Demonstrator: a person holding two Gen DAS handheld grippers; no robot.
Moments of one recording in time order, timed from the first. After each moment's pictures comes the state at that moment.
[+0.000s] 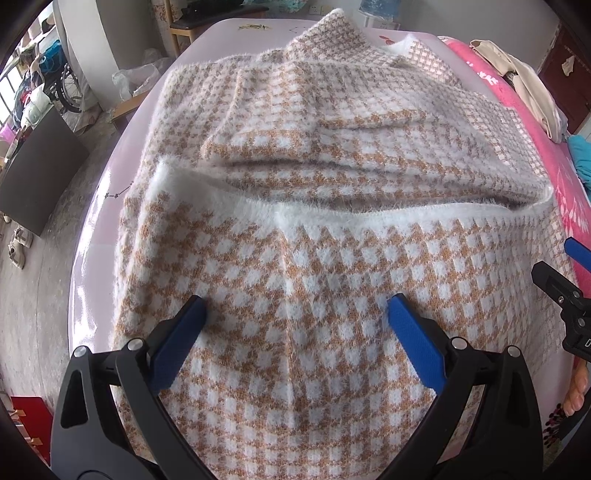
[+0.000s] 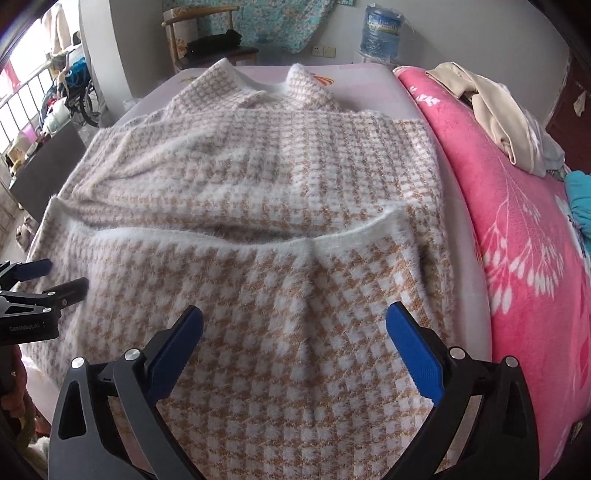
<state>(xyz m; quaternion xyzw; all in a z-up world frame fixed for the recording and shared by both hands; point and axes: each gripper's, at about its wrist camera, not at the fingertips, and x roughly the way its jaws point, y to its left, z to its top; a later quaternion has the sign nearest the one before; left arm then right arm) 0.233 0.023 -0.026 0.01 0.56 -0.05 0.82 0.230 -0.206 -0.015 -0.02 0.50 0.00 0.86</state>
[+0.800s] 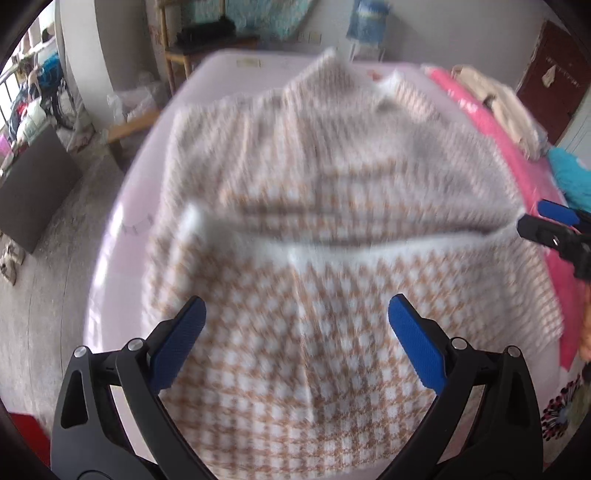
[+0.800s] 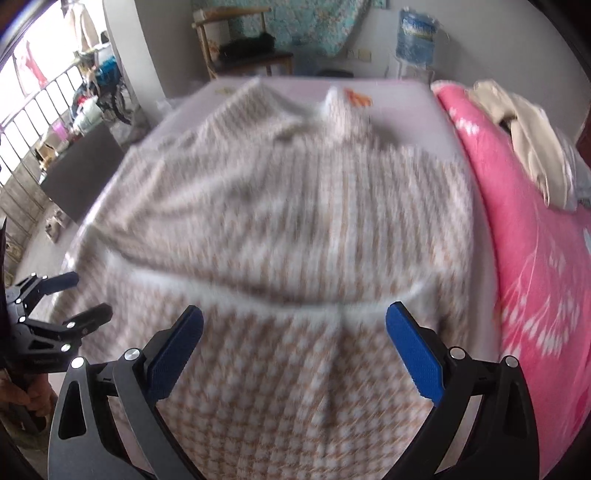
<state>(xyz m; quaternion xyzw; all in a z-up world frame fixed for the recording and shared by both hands) 0.226 0.048 0.022 0.00 0.50 -0.09 0.86 0.284 -0.211 0.037 0.00 0.49 0.08 0.87</state>
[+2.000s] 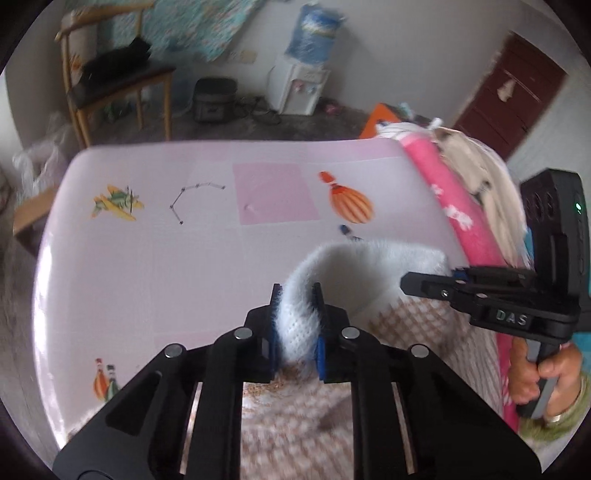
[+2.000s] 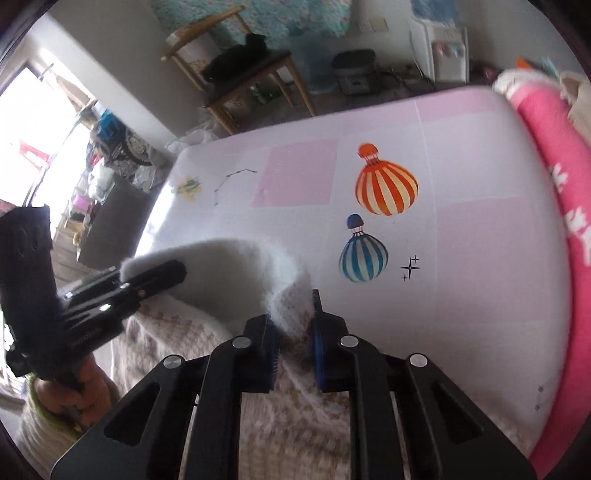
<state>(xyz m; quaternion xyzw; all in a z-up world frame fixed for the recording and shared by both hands) 0.520 -0.043 0.051 -0.02 0.48 -0.23 0.84 0.555 -0.248 0.011 0.12 0.53 0.17 0.82</state>
